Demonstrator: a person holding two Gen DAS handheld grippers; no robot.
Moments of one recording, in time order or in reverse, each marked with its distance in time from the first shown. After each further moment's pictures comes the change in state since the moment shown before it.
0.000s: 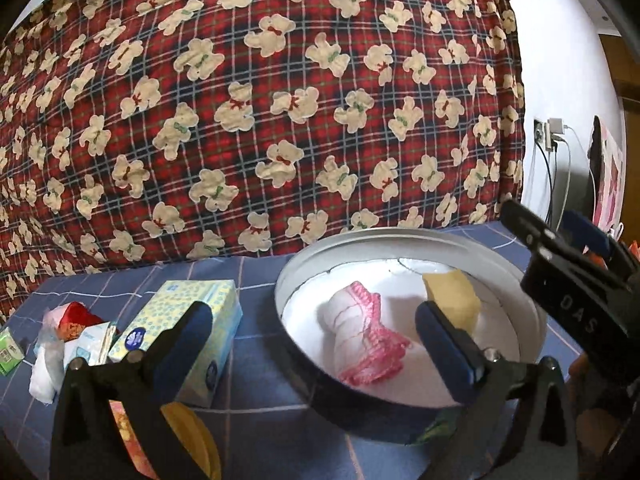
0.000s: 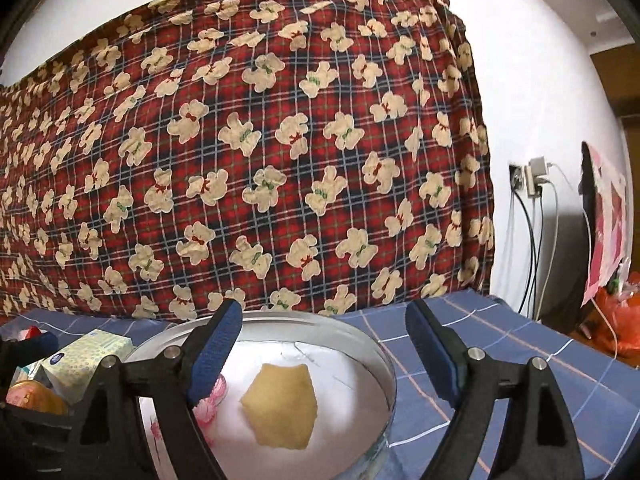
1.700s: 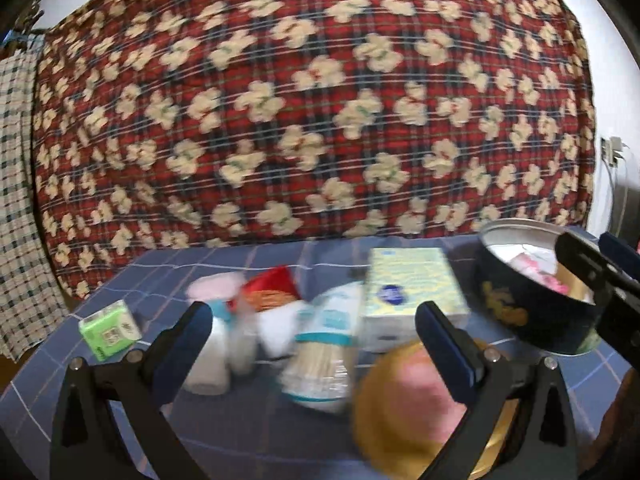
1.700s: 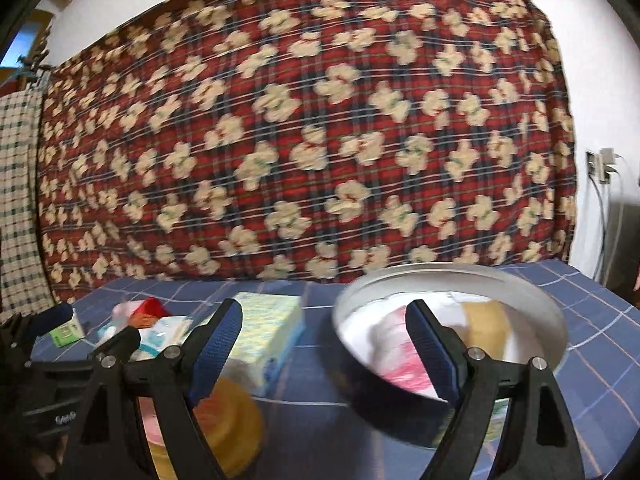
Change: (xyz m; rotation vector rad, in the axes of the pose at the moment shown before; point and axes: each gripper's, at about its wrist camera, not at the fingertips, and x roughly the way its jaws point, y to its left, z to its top) left arm -0.057 0.190 -0.038 -0.072 0.000 0.235; right arm -0.052 0.166 -0.018 -0.033 0.131 0.244
